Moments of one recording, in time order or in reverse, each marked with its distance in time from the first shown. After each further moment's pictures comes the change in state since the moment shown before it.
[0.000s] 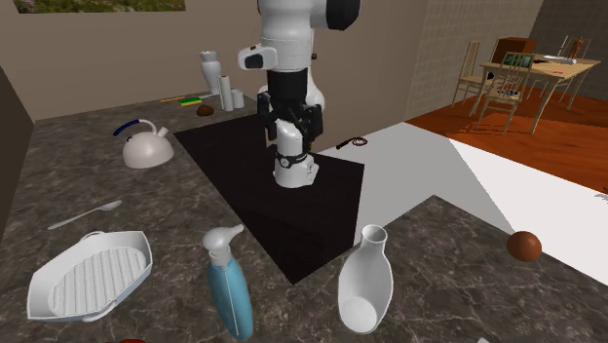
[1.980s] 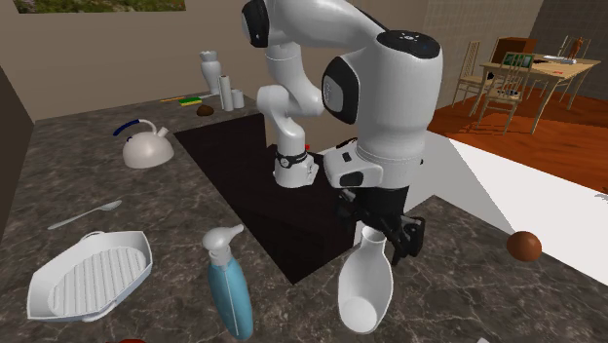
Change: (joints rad) arm 0.162 0.761 0.189 0.526 -0.297 0.179 0.502
